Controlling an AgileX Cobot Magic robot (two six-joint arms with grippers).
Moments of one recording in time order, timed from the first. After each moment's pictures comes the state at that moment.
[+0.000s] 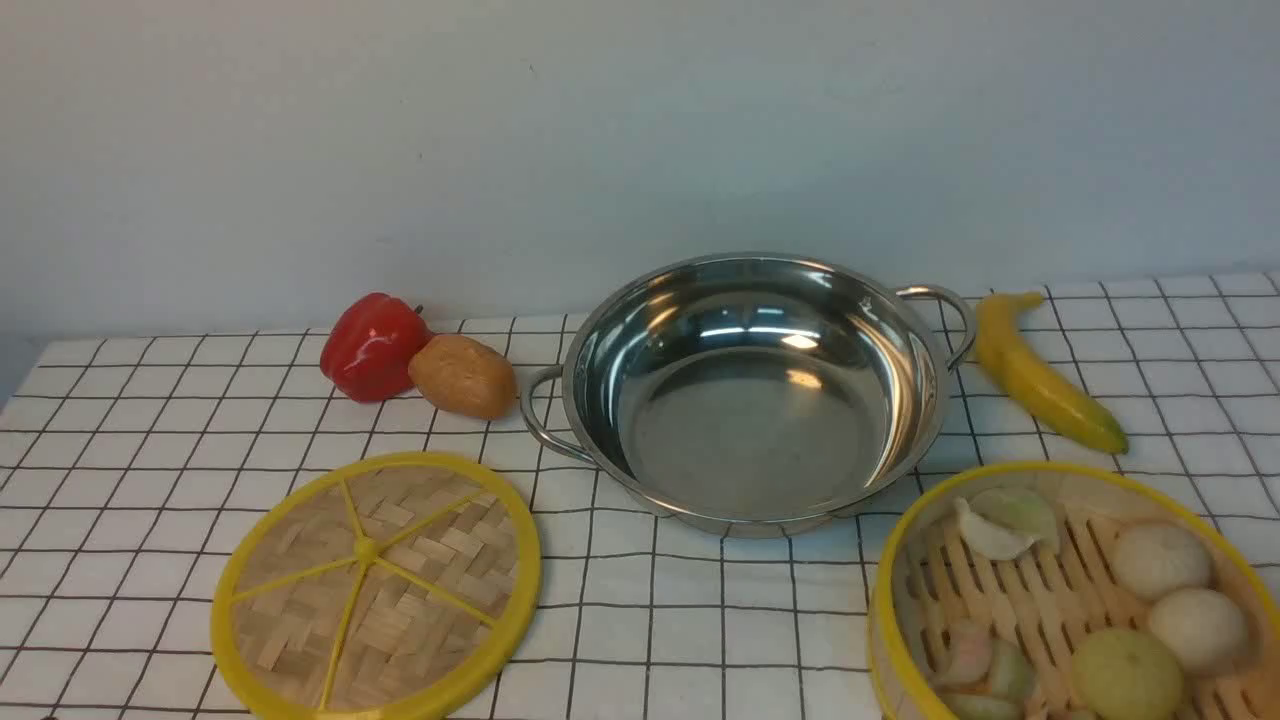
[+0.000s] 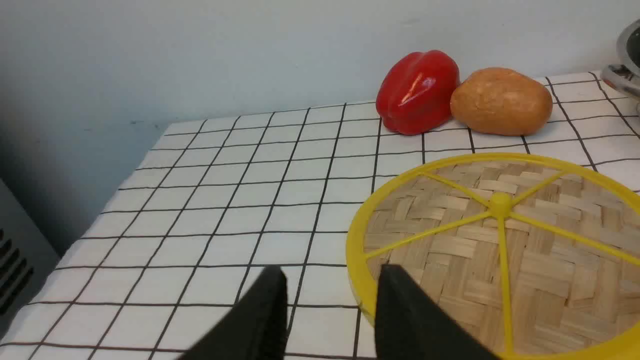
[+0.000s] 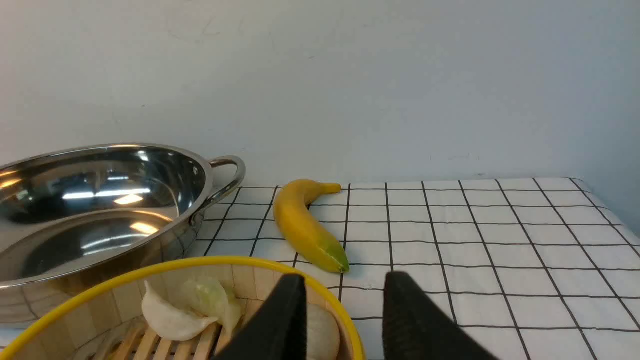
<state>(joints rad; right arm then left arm) 0.00 0.00 0.01 0.00 0.25 0.15 0.10 0.00 0.01 0.12 0.32 0.03</state>
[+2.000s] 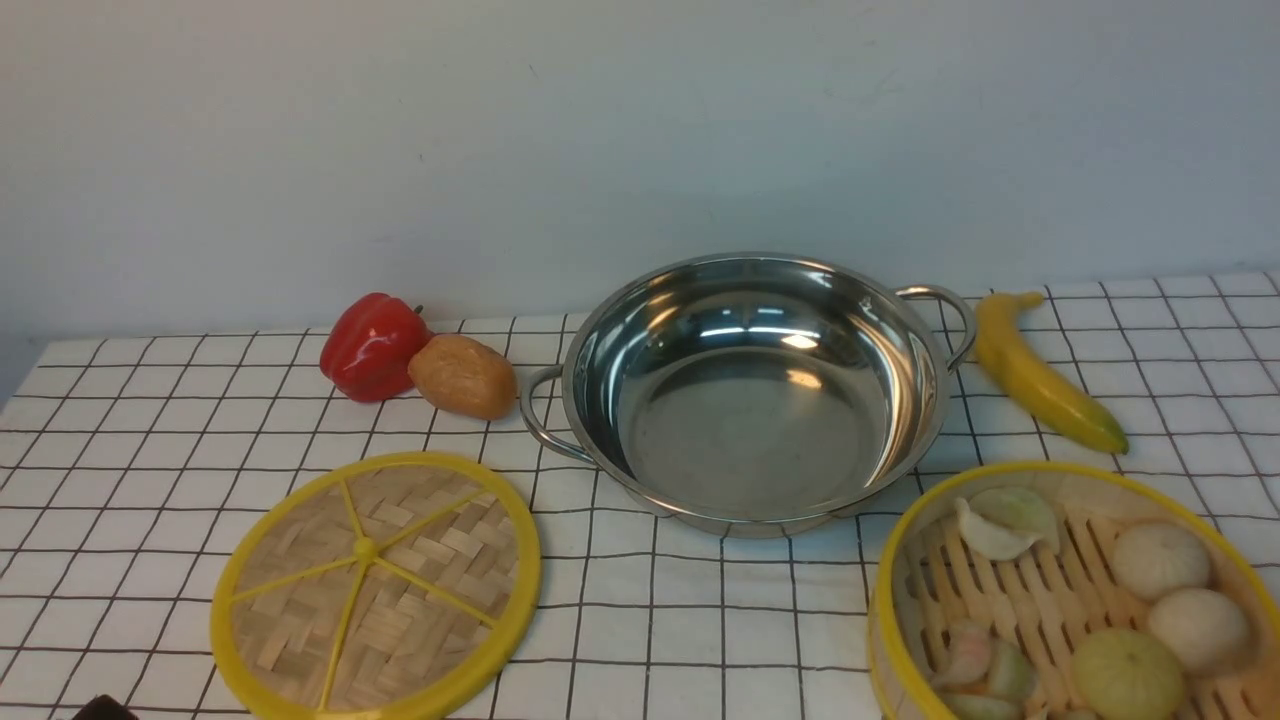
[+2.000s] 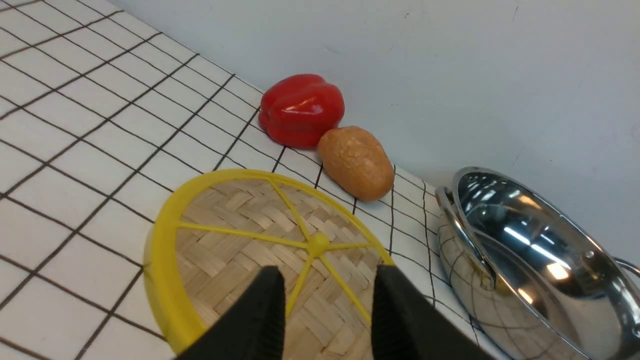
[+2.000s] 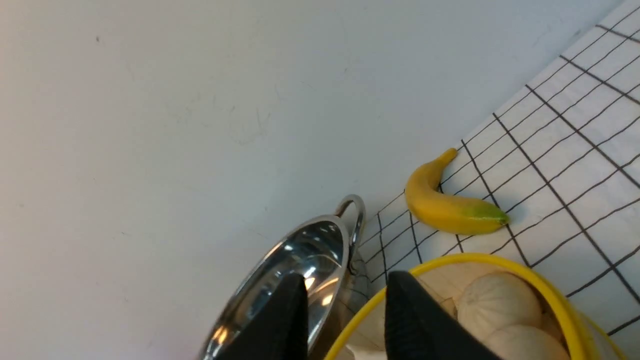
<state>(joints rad) 0.00 0.00 0.01 0.61 0.22 0.33 0.10 0.00 0.01 -0.42 0.31 -0.14</state>
